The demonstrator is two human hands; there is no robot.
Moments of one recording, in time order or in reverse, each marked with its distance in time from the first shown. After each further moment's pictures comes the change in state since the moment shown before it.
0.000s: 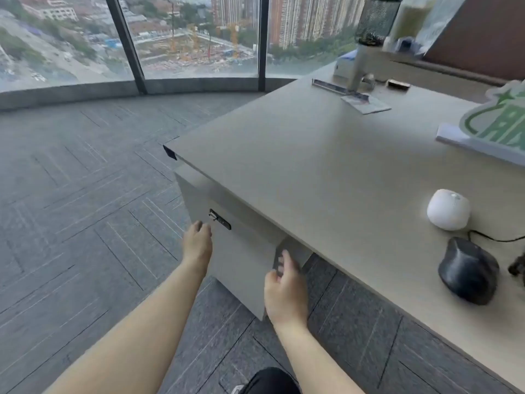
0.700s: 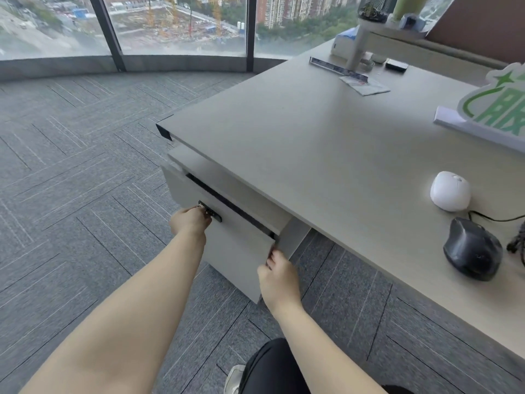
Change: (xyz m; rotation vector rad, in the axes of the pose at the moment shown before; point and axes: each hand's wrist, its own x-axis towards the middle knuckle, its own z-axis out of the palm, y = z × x) left_hand 0.048 -0.001 0.003 -0.381 0.239 -0.237; right_hand 0.008 0.014 0.033 0.097 -0.110 0.195
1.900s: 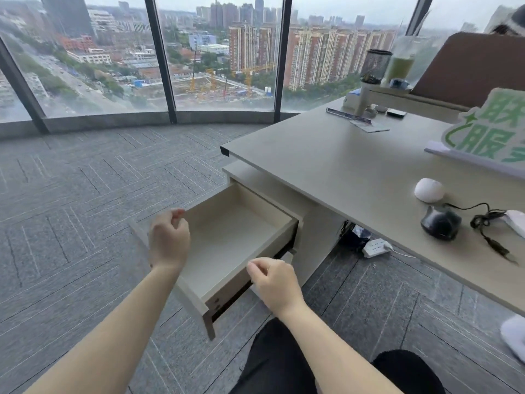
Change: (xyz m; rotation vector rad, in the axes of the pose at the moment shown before) left_hand -0.152 0.053 -0.224 0.634 0.100 0.828; right_hand -0.158 -0.019 0.027 -0.224 -0.153 -0.498
